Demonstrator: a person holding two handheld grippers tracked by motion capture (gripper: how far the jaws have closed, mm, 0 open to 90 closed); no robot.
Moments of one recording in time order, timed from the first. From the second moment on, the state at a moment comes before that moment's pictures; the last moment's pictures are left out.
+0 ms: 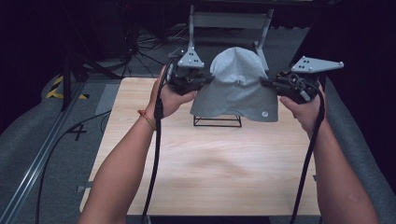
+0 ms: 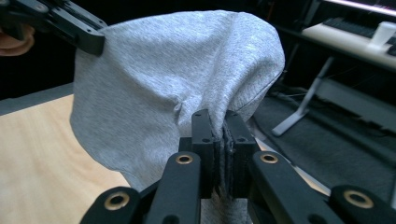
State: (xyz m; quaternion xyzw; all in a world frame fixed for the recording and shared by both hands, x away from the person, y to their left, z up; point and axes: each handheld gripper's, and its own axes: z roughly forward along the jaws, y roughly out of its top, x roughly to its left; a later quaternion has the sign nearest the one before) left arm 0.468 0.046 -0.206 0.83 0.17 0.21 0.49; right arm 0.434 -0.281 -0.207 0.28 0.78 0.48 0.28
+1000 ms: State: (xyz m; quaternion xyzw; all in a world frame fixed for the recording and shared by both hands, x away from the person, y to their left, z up) left arm 0.559 0.026 -0.212 0.82 0.23 0.24 0.47; right arm 0.545 -0.256 -0.202 0.32 0.78 0.46 0.29
